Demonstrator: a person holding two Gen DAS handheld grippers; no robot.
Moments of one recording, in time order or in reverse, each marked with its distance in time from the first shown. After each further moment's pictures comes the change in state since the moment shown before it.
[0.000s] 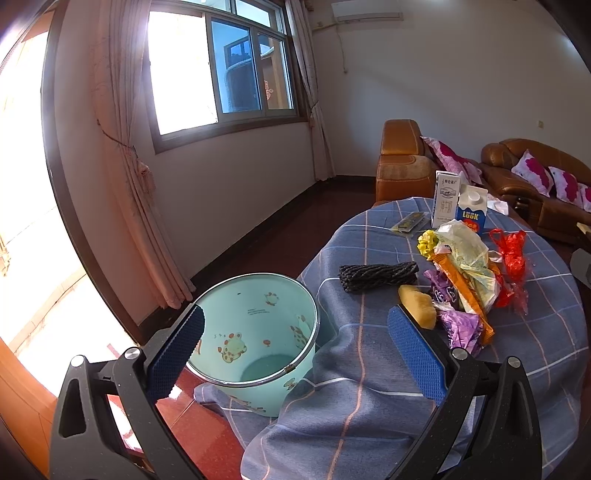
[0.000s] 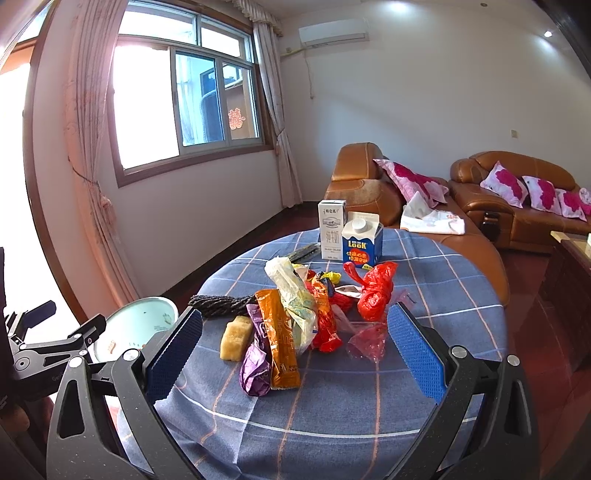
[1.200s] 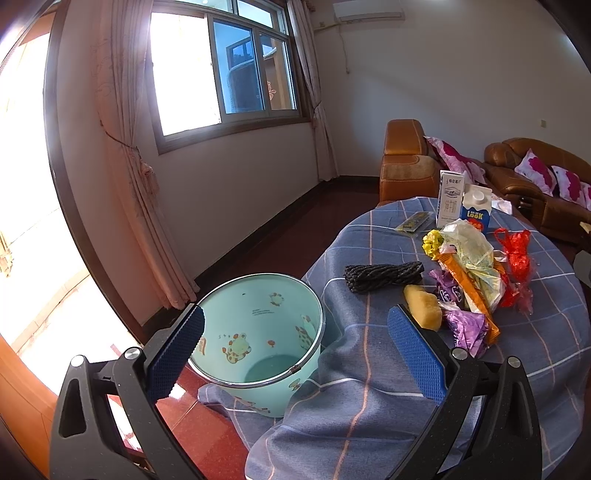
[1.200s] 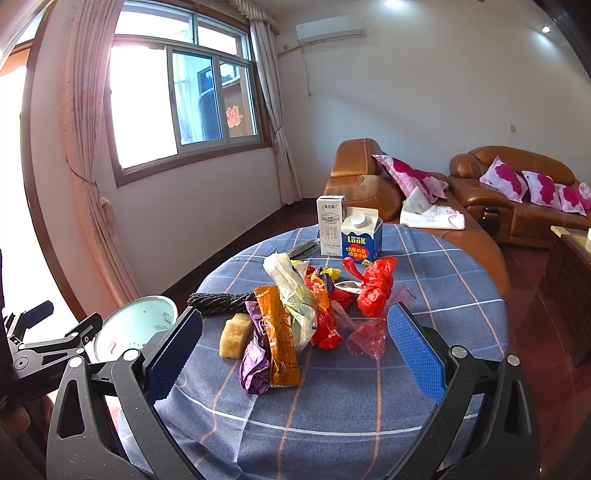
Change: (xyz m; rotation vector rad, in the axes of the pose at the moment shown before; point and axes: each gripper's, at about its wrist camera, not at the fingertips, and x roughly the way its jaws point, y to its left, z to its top) left arm 0.004 -0.002 -0.002 0.008 -0.003 0.018; right arm 0.002 -0.004 -0.001 0.011 0.009 0.005
